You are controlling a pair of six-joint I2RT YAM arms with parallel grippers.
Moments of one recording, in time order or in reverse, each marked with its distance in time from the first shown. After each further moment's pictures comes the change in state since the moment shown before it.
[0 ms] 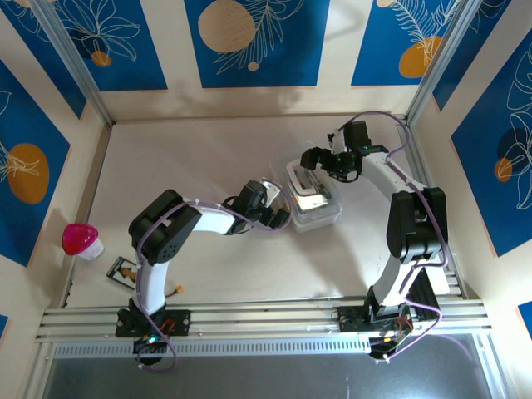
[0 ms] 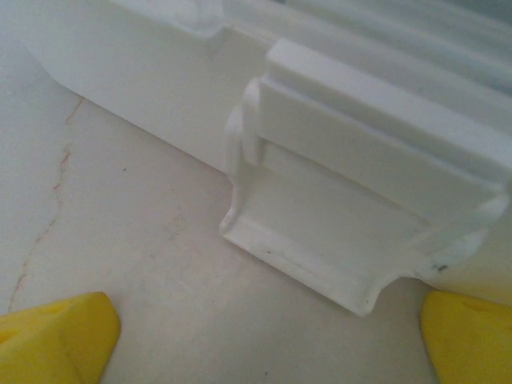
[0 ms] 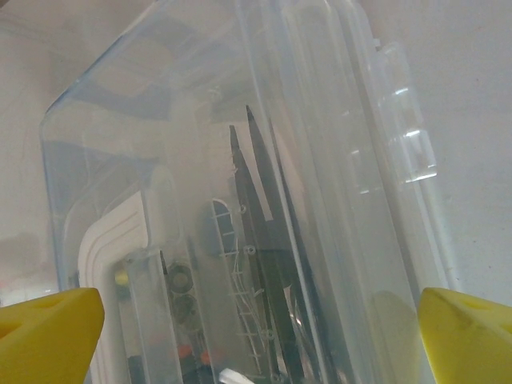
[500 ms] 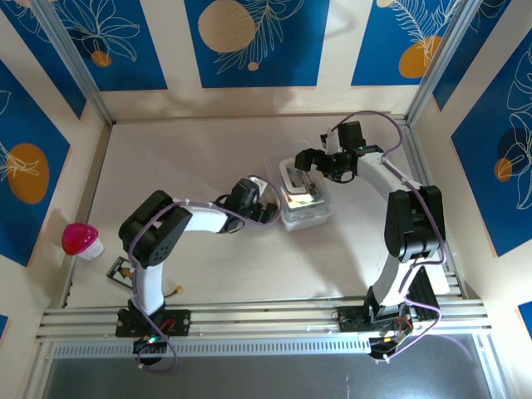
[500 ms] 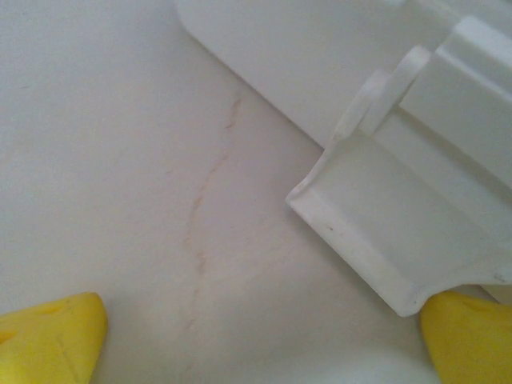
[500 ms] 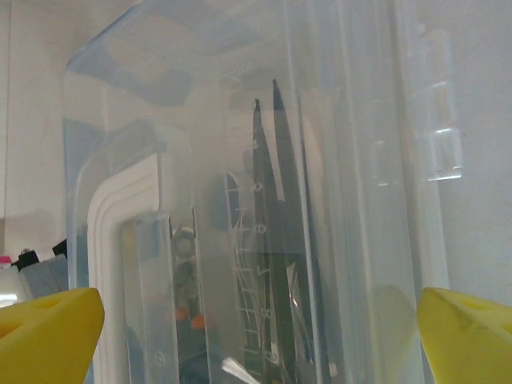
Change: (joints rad) left arm 0.043 -0.077 -0.045 -0.086 -0.147 -0.079; right arm 0.032 0.015 0.002 0.016 -0.051 -0.014
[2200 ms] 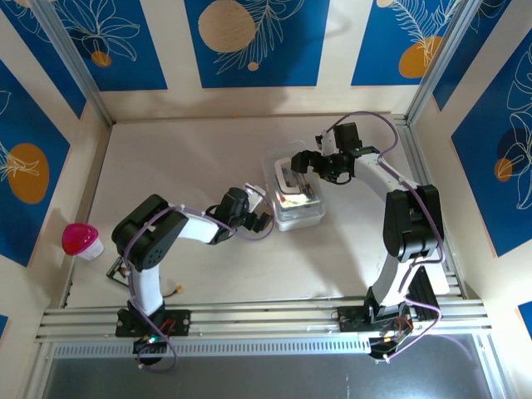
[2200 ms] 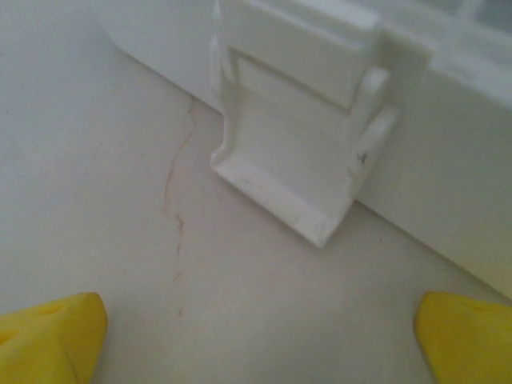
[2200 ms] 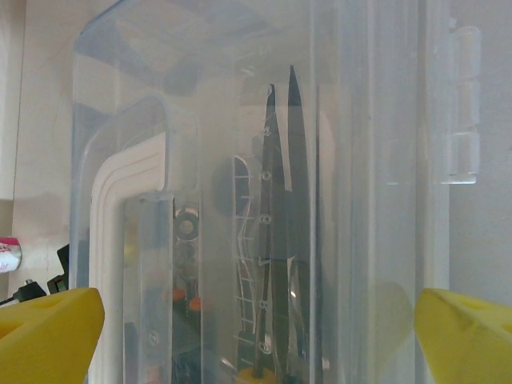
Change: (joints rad) left arm 0.011 -0.028 -0.167 0.249 0.108 0.180; right arm 0.021 0.007 -0.010 0.023 -0.024 -0.018
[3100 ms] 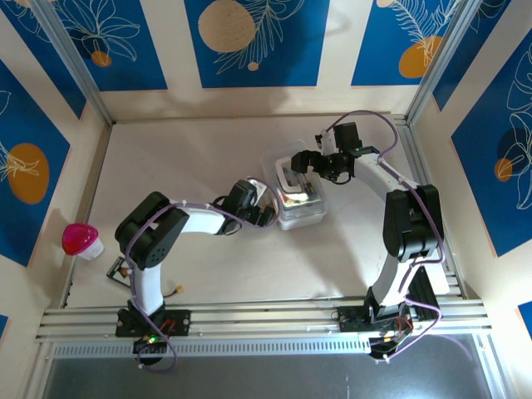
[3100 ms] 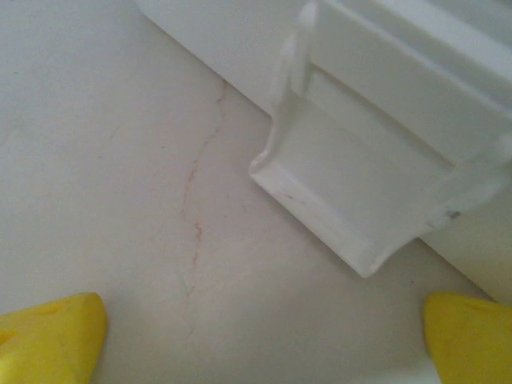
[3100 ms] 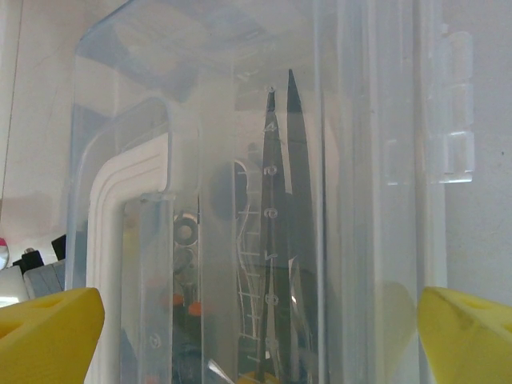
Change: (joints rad) left arm -0.003 0.013 0.139 -0.248 -0.087 -0.128; right arm 0.001 0.000 0.000 0.013 0.015 -0.026
